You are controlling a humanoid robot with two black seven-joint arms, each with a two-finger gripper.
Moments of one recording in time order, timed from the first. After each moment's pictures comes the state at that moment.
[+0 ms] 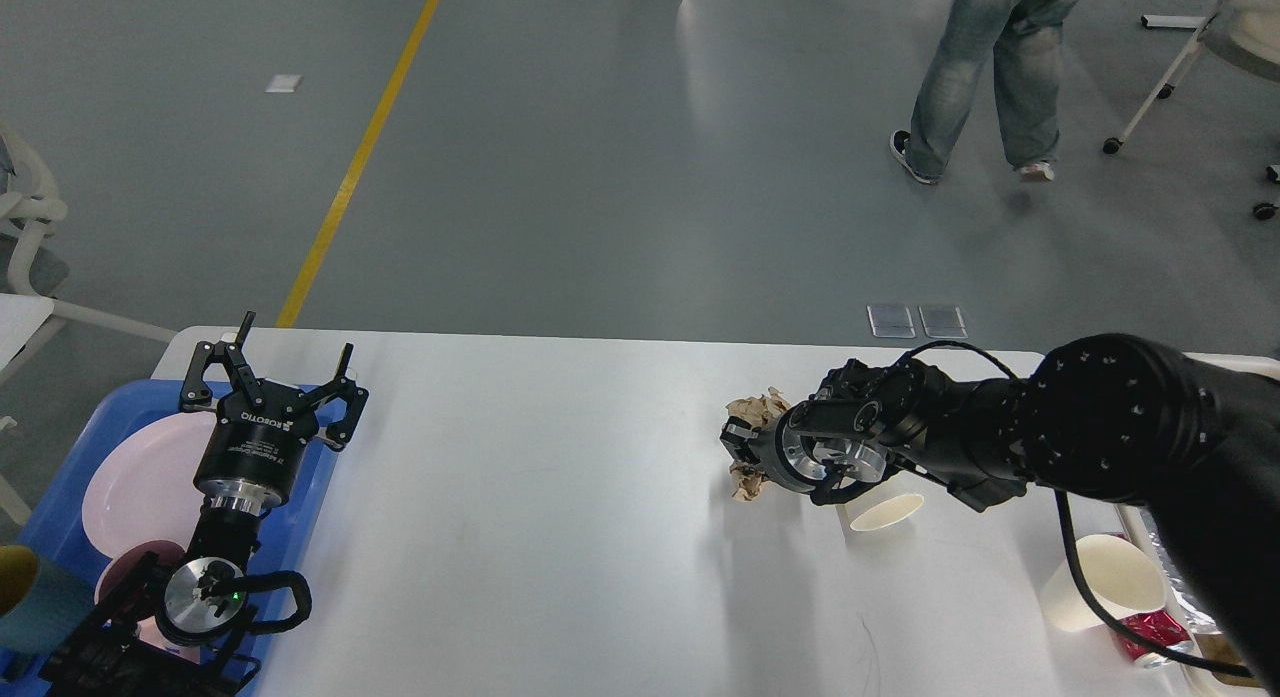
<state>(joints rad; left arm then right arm) -0.28 0.15 -1.34 -0.79 0.10 -0.57 -0.24 1.38 0.08 -0.99 0.85 0.31 0.09 -0.22</state>
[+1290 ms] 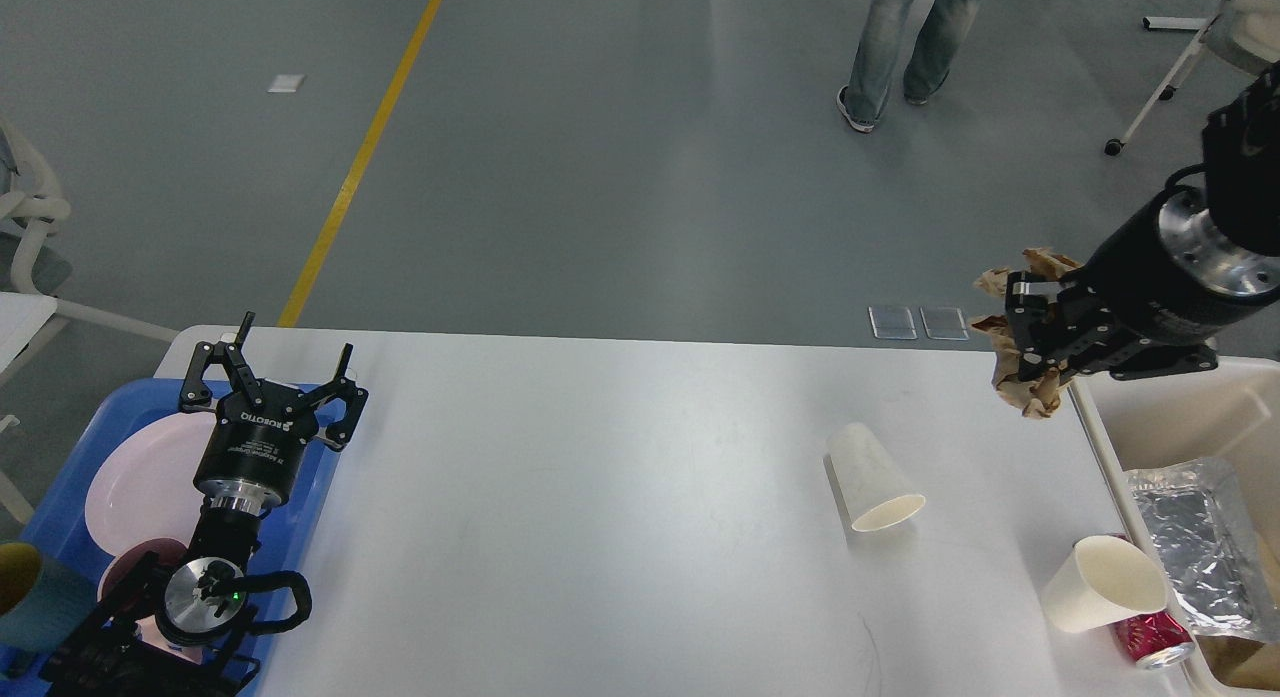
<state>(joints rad) -0.28 0.15 -1.33 -0.79 0.10 -0.57 -0.24 2.43 -0.26 -1.67 1.61 0.18 0.61 0.04</state>
